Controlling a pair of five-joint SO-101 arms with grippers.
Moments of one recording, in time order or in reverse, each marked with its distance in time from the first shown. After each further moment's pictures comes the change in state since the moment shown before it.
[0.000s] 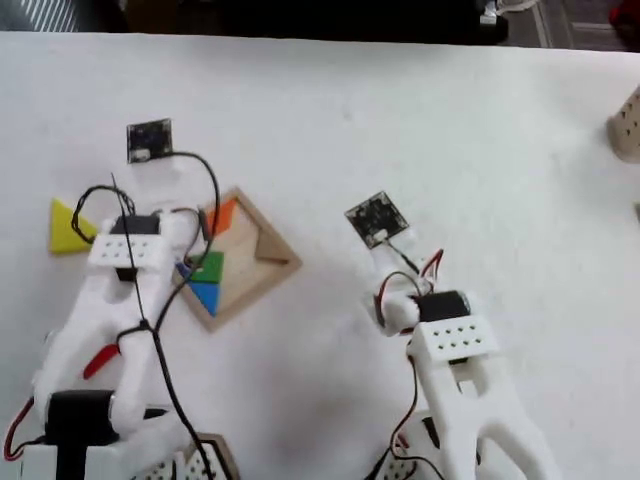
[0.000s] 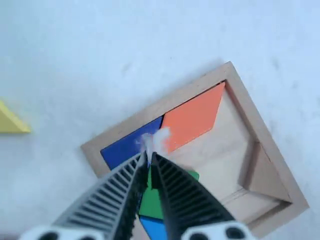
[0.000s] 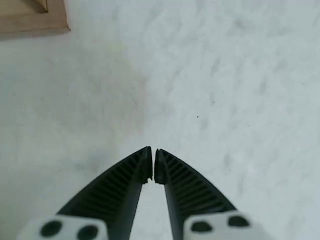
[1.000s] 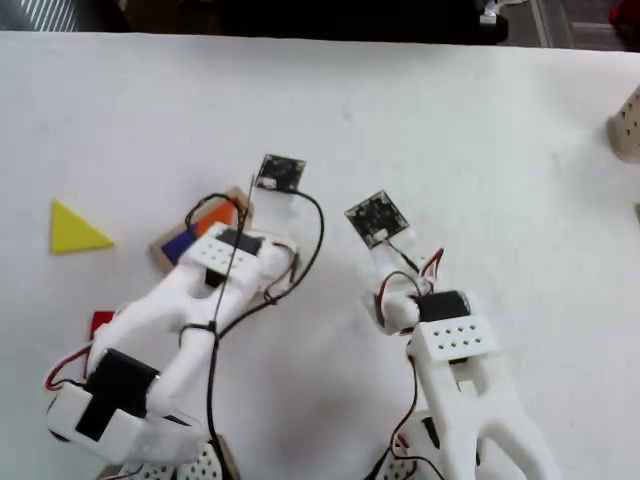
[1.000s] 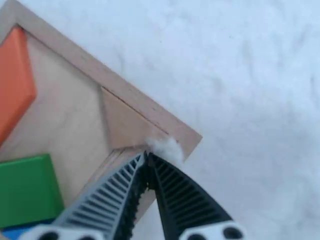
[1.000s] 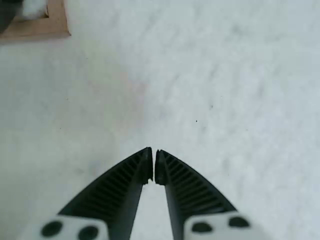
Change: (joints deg) left arm 24.5 10.9 -0.4 -2.3 0.1; right arm 0.0 0.0 0.0 -0.9 0.0
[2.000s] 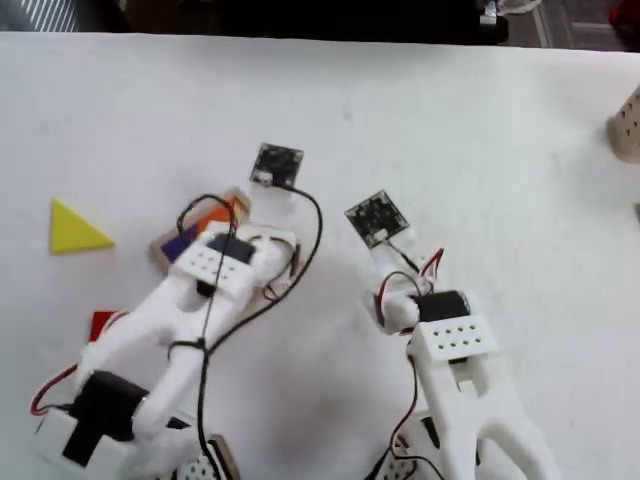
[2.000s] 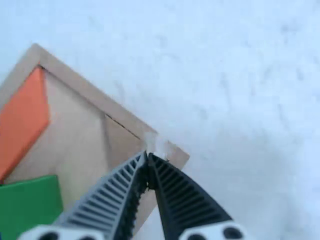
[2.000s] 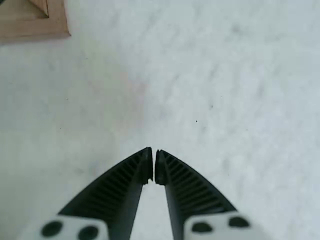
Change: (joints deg) left arm 0.2 -6.2 2.9 -5.4 -0.2; right arm 0.0 0.0 0.0 0.0 0.0
